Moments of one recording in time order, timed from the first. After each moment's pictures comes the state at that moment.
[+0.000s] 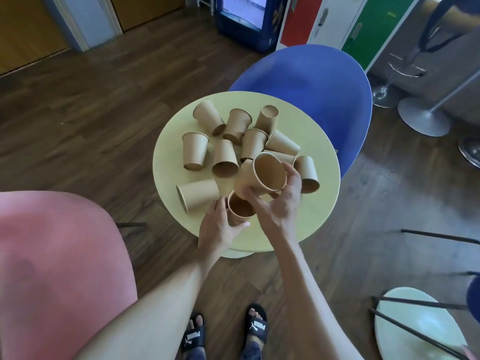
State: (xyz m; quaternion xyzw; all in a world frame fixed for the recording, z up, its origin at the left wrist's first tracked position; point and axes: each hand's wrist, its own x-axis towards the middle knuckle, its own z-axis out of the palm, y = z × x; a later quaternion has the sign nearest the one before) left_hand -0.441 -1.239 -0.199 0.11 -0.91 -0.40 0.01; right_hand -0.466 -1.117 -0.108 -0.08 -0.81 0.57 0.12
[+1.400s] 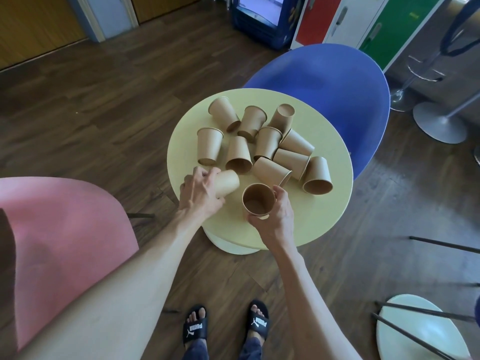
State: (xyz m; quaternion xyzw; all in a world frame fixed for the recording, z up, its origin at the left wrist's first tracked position) left_hand -0.478 -1.314 -0.159 0.09 -0.98 -0.19 -0.03; right_hand -0.451 -1.122 -0.158 -0.05 -0.91 0.42 -0.03
